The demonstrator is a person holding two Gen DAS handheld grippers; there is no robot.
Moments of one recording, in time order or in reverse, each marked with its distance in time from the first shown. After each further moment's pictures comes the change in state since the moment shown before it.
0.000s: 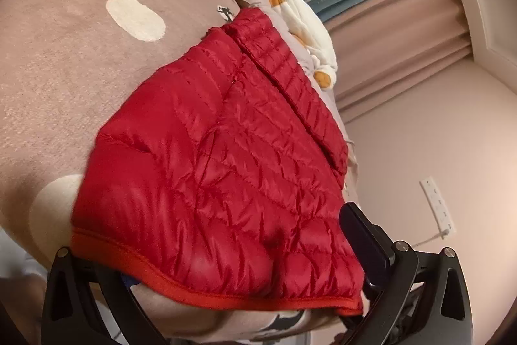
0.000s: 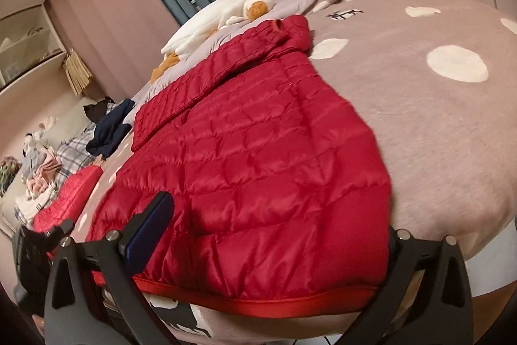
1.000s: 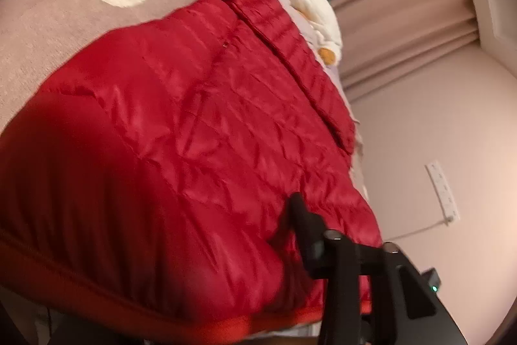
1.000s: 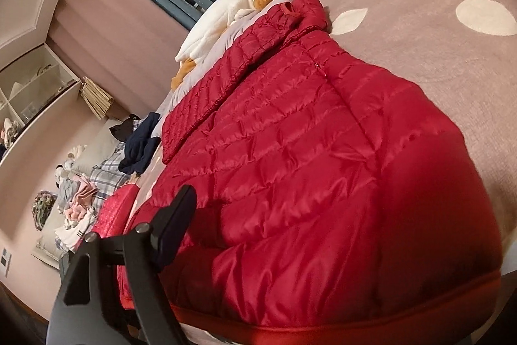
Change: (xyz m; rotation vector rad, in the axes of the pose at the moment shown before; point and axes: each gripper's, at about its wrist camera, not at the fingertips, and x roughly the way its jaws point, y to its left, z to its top) left arm 0.026 0.008 -0.005 0.005 0.098 0.031; right arm 0.019 0.009 0.007 0.146 0.037 0.134
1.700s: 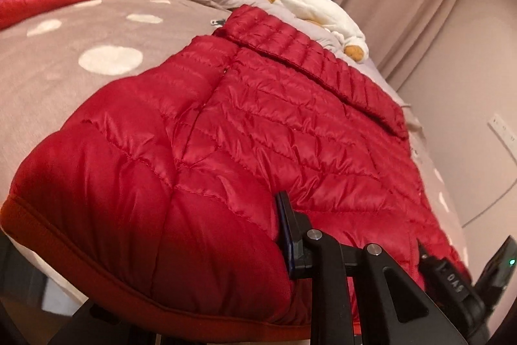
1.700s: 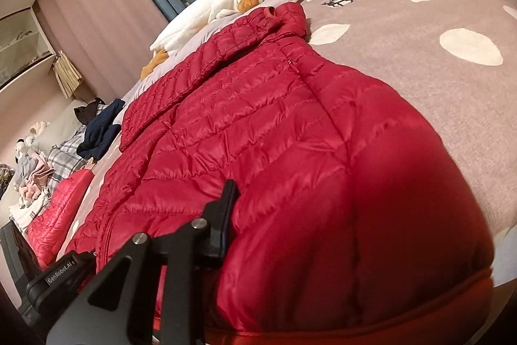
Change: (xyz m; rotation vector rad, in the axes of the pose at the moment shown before) left arm 0.007 -0.041 -0.027 0.298 -0.154 0.339; right arm 0.007 -0.009 -0.003 -0.125 -0.029 -0.190
